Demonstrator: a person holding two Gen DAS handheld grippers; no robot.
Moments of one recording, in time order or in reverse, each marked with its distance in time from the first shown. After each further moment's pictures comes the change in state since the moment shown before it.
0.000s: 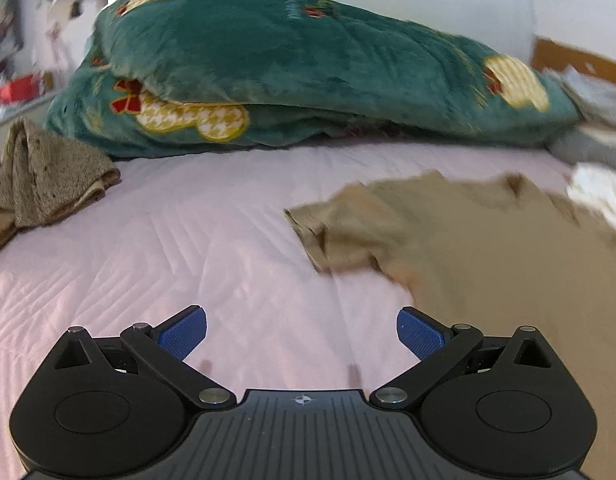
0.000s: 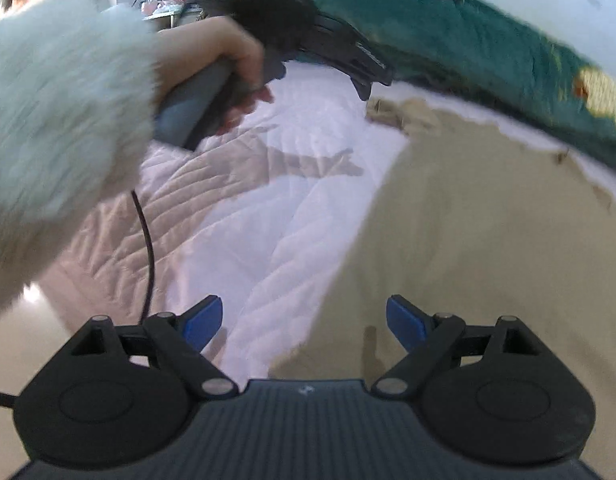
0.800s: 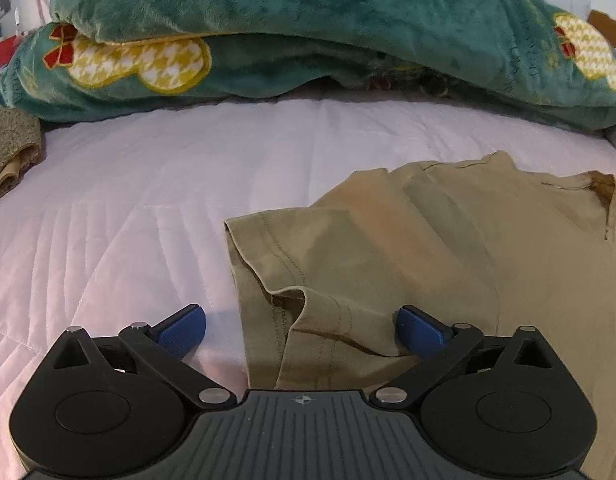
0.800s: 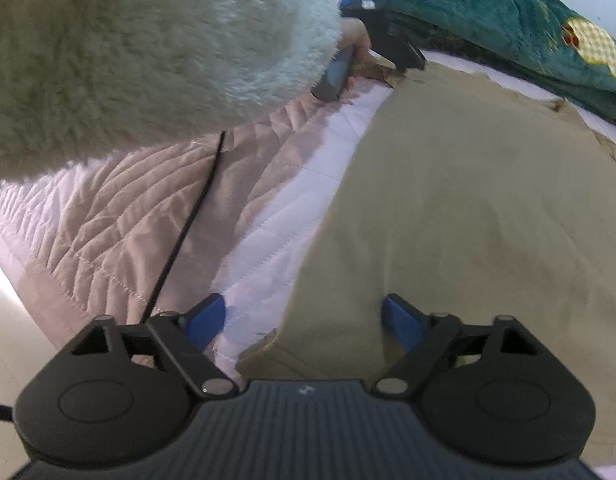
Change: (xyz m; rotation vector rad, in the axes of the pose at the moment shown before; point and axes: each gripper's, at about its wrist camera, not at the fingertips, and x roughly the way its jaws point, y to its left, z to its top) left arm 0.199 -0.055 0.045 -0.034 0.132 0.053; right arm 0.037 -0.014 -0.012 0.095 0.075 0.021
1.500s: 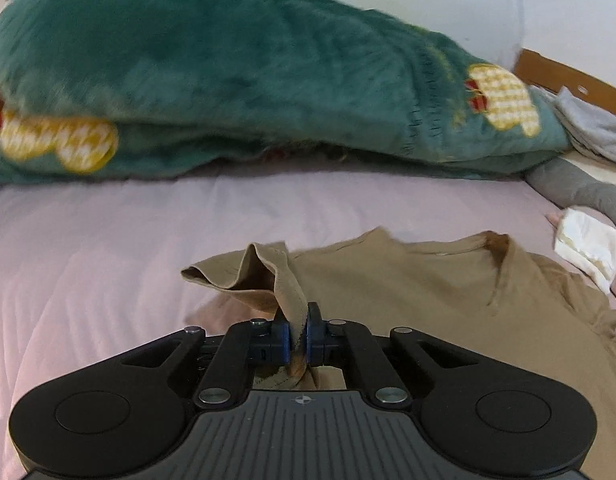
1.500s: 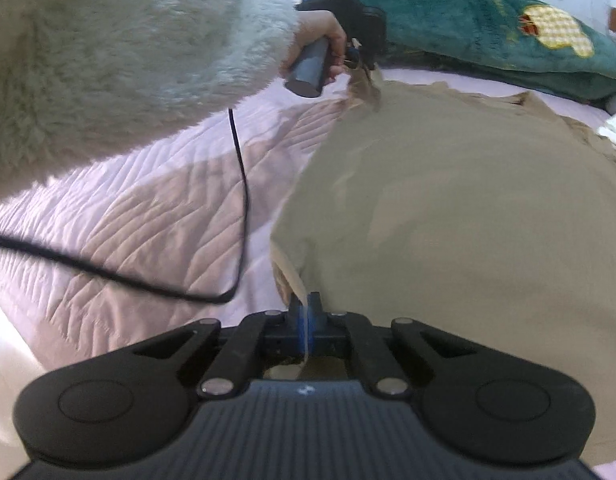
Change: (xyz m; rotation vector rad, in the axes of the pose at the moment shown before) left arm -0.050 -0.065 0.043 0.051 -0.125 -0.216; right arm -0.023 -0.050 0.001 0.151 -0.088 0.001
